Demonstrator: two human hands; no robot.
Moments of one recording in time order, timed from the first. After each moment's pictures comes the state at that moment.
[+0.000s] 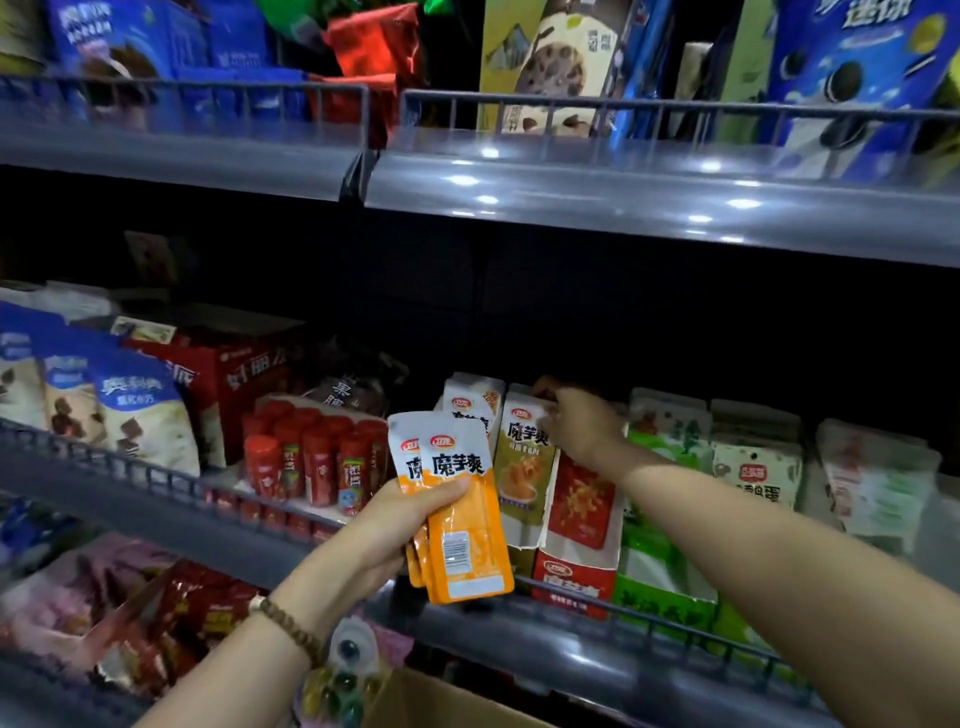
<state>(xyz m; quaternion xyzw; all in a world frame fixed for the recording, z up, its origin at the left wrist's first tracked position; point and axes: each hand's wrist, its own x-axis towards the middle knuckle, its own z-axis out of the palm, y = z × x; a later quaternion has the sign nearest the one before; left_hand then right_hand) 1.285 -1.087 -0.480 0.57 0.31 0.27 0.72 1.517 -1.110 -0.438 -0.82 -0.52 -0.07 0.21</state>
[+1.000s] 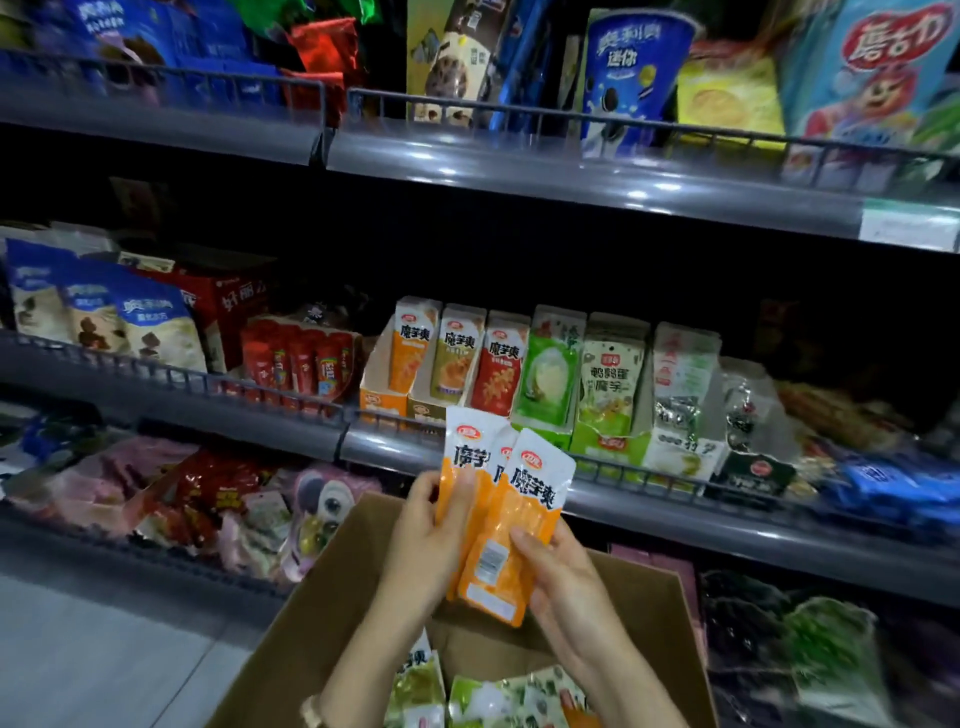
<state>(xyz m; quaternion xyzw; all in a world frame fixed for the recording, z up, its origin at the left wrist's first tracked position) 1.235 -1.320 -0.497 0.62 0.28 0.40 0.61 1.329 -1.409 -0.516 -0.46 -0.20 0.44 0.74</state>
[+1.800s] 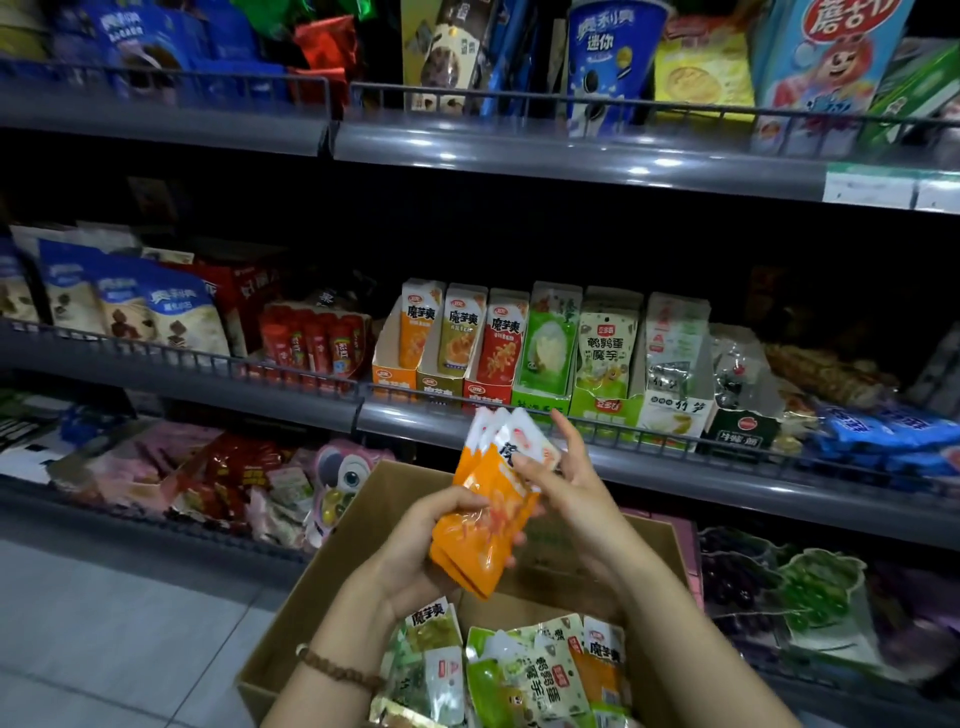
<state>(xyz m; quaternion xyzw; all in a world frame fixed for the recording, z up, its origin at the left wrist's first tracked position) 1.195 -1.341 -0.493 0.42 0.19 0.10 0.88 1.340 -1.420 -0.490 -0.60 -0.32 0.35 0.65</state>
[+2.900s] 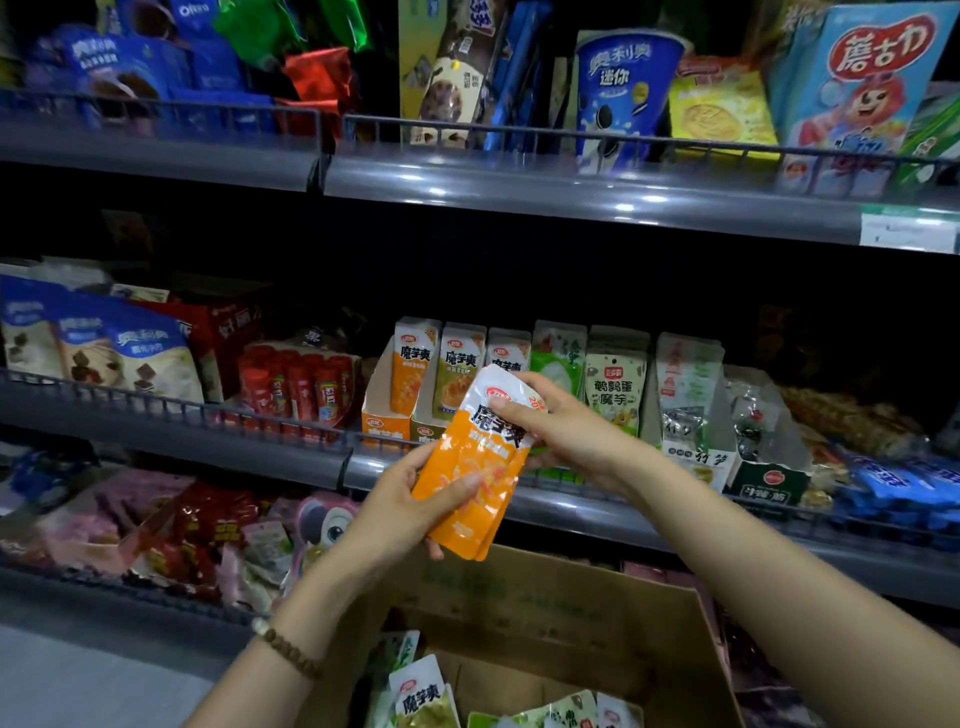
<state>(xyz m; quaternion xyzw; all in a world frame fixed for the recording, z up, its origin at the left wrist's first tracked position) 1.217 -1.262 -0.462 0.71 0.22 0.25 0.62 1.387 -1.343 -0.406 -0.63 -0.46 0.35 0.51</state>
